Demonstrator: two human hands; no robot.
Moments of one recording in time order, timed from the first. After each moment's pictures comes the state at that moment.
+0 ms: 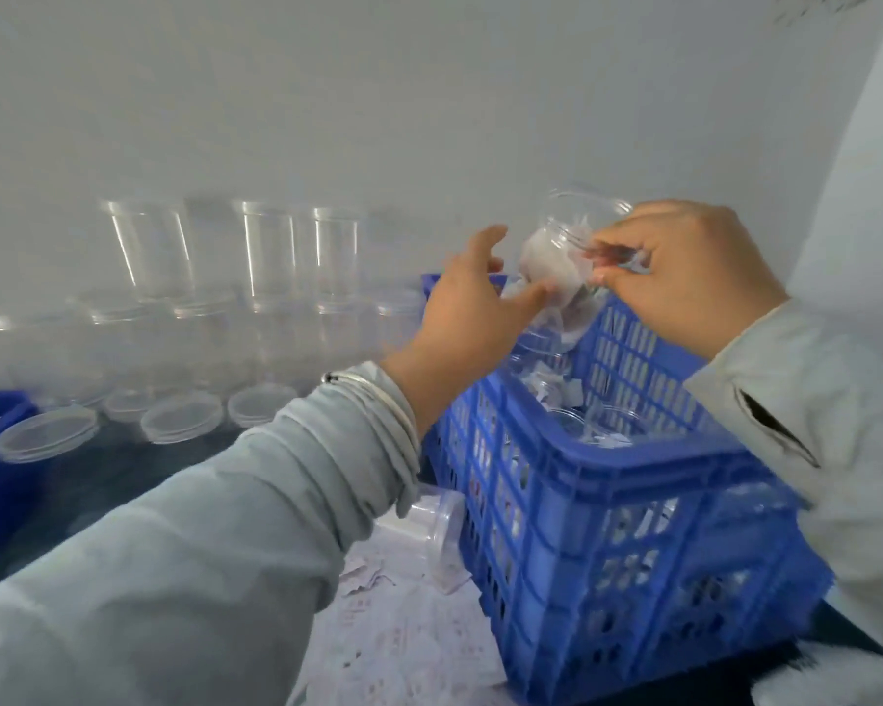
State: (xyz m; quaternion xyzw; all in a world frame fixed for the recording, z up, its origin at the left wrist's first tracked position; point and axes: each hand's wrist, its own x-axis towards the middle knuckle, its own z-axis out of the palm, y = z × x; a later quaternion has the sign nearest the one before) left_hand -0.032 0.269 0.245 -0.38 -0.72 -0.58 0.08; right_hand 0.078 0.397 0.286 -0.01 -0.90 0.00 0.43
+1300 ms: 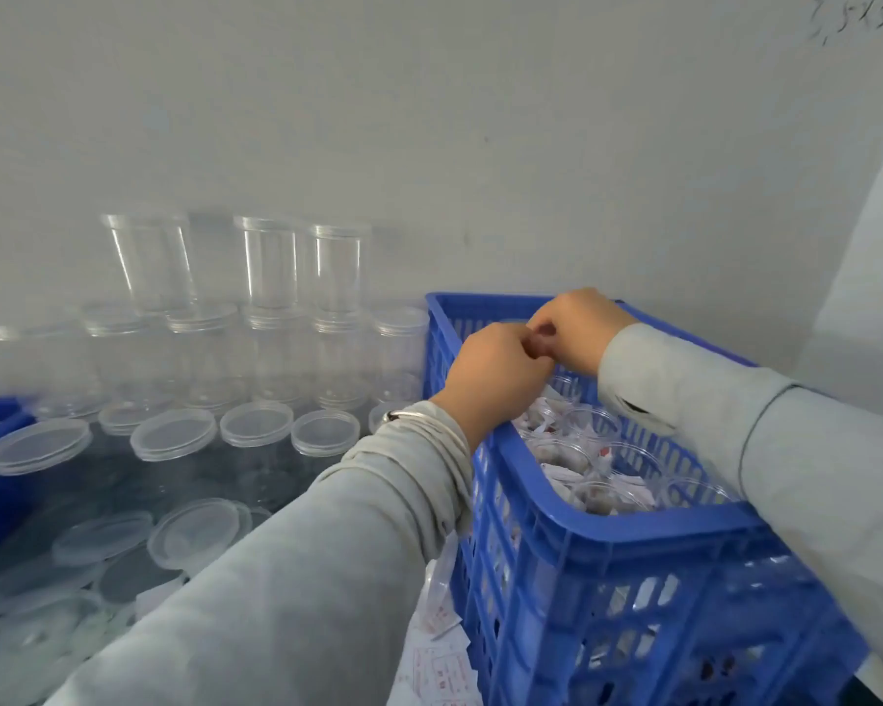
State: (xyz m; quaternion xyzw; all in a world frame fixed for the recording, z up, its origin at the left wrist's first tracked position) left_hand -0.057 0.323 0.226 -0.36 -0.82 -0.44 0.07; right_hand -0.032 0.443 0.267 -0.11 -0.98 -0.01 0.14
